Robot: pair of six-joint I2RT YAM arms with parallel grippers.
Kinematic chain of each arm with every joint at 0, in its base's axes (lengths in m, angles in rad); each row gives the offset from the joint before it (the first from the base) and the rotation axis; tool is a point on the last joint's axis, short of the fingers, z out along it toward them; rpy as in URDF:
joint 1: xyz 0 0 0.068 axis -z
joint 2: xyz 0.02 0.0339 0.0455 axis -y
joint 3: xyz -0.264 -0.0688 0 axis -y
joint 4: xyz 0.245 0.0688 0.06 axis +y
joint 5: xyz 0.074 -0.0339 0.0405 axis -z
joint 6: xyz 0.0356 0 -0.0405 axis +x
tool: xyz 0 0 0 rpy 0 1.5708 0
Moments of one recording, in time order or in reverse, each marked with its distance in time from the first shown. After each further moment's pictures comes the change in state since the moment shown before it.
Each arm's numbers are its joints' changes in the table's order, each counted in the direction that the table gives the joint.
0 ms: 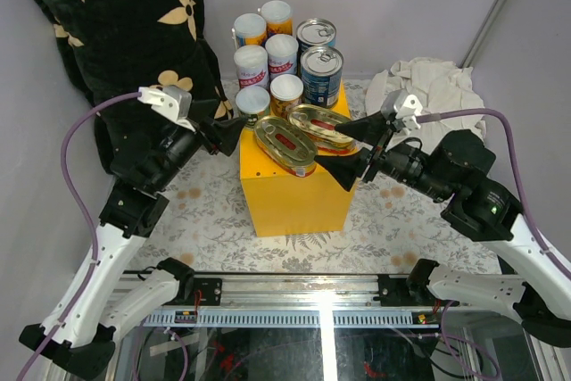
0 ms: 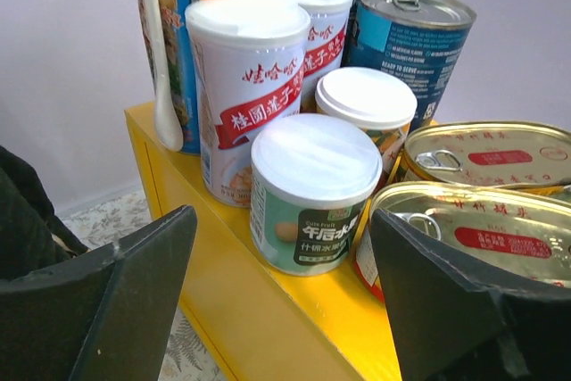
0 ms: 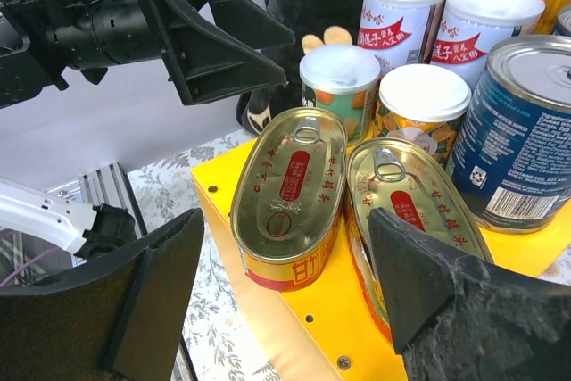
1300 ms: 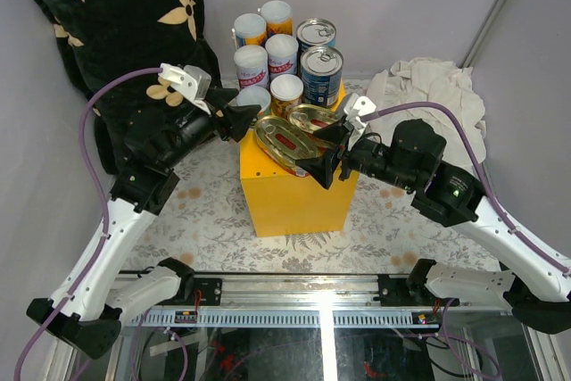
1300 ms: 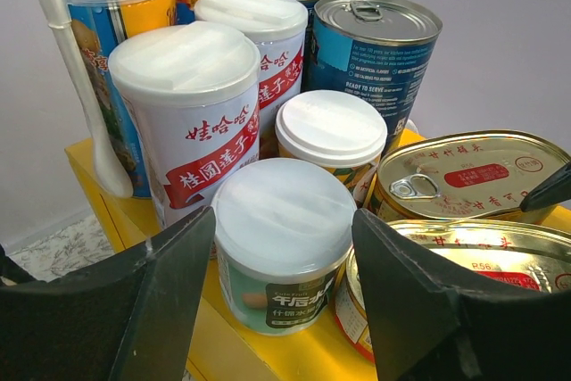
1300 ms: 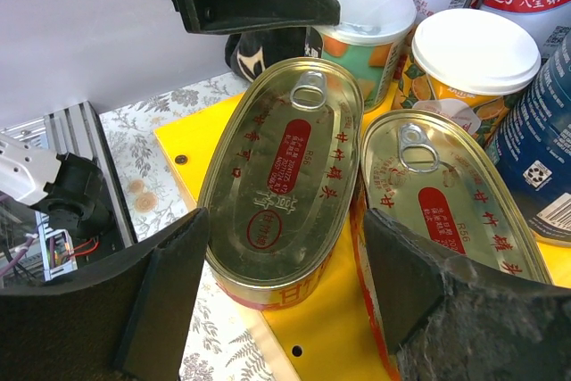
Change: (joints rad) left arm -0.007 -0.165 0.130 -0.013 0.120 0.003; right arm -0.010 -0.122 -0.014 0.013 -0.020 -0.086
